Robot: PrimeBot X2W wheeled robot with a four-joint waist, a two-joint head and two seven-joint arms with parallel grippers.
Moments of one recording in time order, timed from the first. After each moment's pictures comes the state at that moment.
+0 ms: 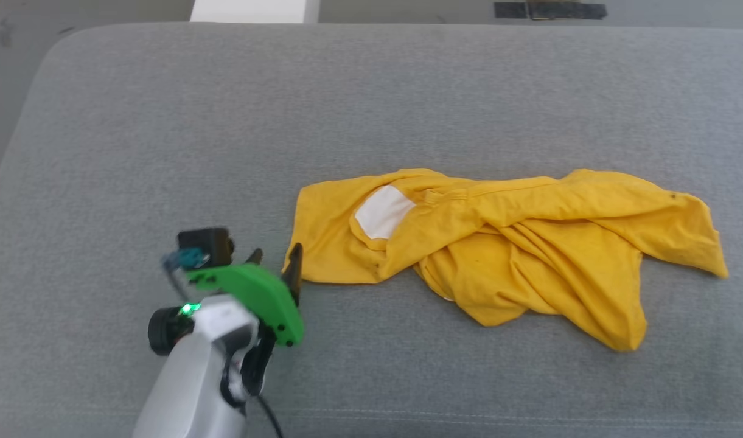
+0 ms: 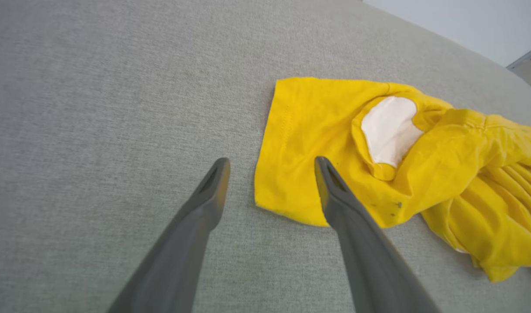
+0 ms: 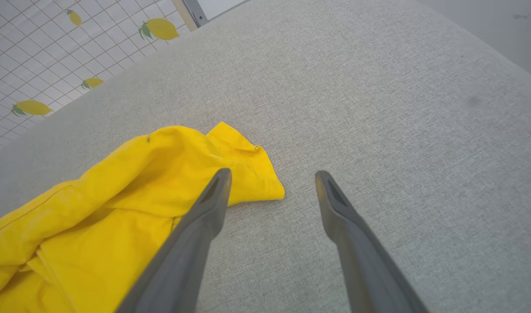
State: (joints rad) left arm -0.29 0.10 -0.20 0.24 -0.47 0.07 0.25; right arm -0.23 -0.05 -0.62 0.12 0.27 0.13 0.46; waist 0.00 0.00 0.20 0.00
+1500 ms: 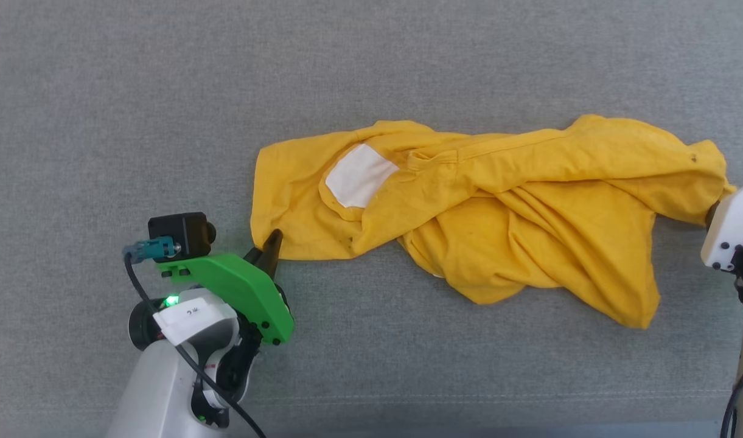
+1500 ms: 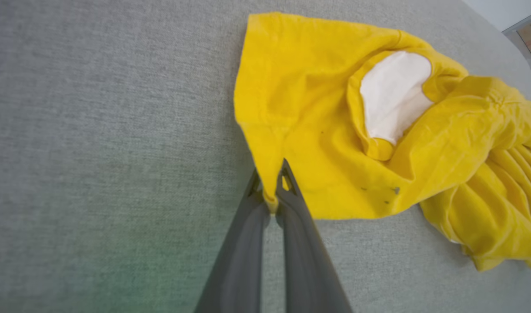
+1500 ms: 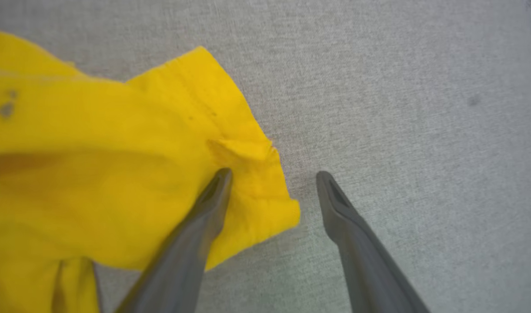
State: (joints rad) left arm -0.22 0.14 -0.19 -0.08 -0.54 0.13 0.44; right arm -0.53 -0.11 -0.47 0.35 -0.13 0.13 0.66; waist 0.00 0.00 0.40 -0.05
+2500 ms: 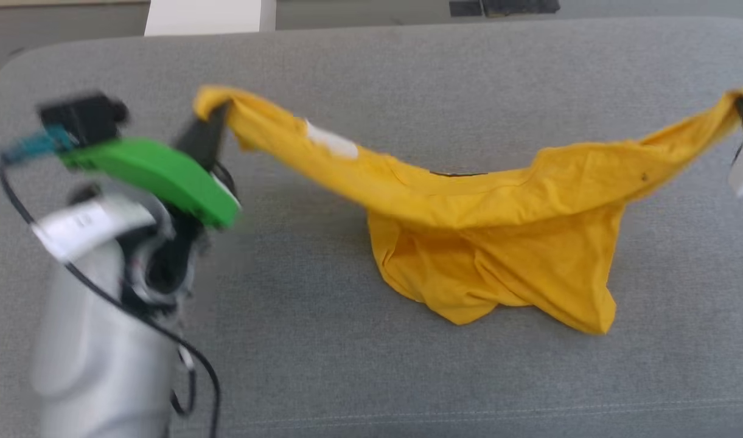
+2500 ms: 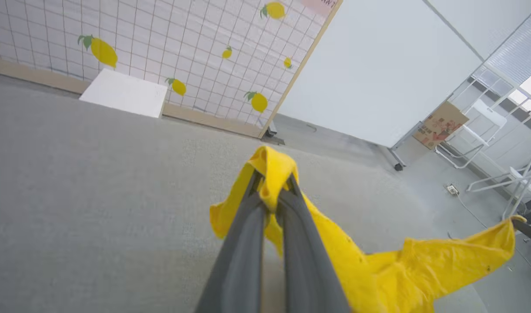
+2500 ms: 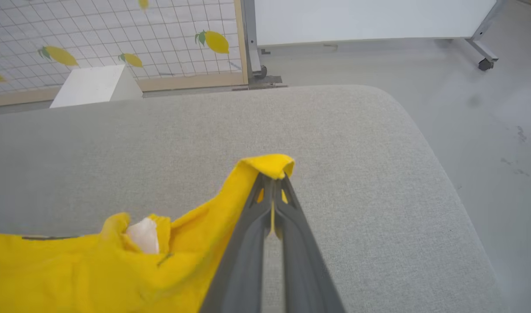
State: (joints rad) left arm -0.48 0.17 -0.09 -0.06 -0.67 0.05 0.37; right arm -0.60 -0.20 -0.29 0.09 0.14 0.13 0.78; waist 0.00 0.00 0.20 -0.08
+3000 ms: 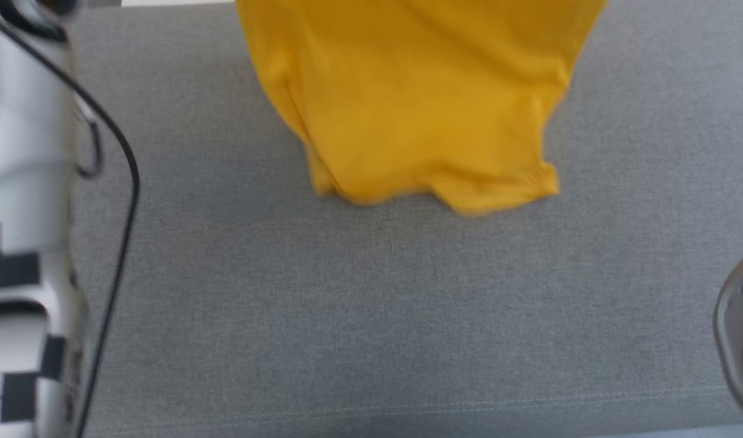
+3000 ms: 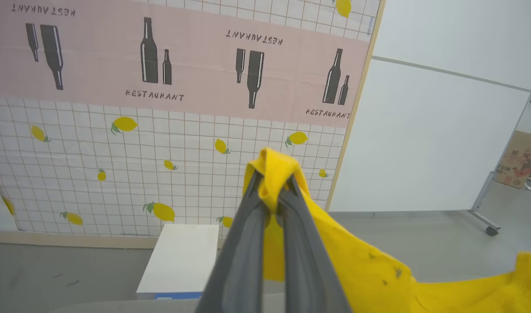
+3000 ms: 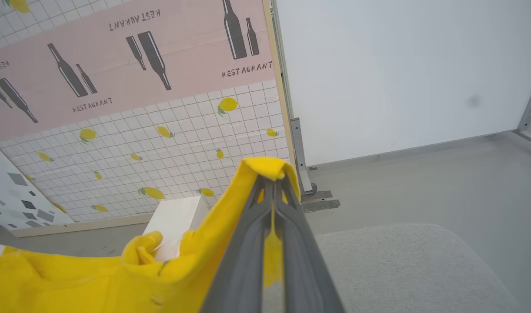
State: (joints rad) left arm -1.24 0.28 -0.14 0.43 -0.47 0.01 0.24; right arm -1.23 -0.08 -0.38 0.29 0.11 0.13 0.72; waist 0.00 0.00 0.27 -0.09
